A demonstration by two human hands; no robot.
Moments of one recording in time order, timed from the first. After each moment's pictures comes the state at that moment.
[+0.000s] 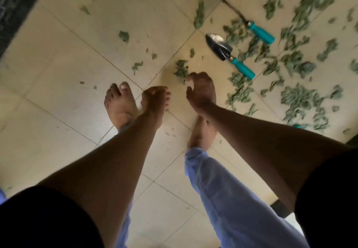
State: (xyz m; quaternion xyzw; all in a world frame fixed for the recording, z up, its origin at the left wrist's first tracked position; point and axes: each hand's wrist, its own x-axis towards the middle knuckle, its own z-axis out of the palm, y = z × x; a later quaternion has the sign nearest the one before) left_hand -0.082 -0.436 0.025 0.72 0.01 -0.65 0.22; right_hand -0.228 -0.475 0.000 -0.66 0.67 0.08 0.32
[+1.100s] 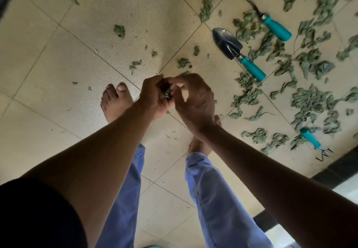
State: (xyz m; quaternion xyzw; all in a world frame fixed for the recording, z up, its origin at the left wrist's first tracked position) left_hand -0.069 -0.471 -0.015 0.58 0.22 -0.72 0.31; right_hand -0.197 -0.465 0.036 -0.67 0.63 -0.17 0.35
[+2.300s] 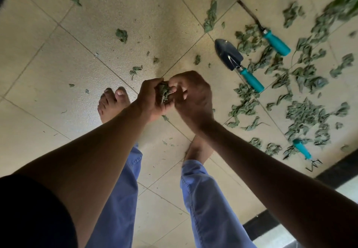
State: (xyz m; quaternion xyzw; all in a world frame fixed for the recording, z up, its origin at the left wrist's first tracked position) left_hand -0.055 -0.485 -0.022 0.59 0.18 -0.74 0.27; right_hand -0.185 -0.494 0.023 -0.69 0.60 -0.17 0.37
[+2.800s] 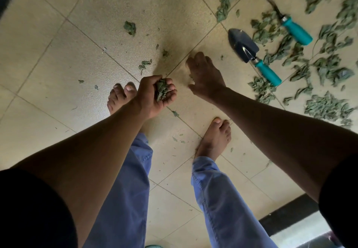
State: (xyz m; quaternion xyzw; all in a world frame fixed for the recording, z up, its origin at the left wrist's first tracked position) left_hand -0.026 -0.469 -0.039 0.59 0.19 -0.74 0.27; right_hand -0.206 -0.530 -0.069 -0.81 0.47 0.18 0.29
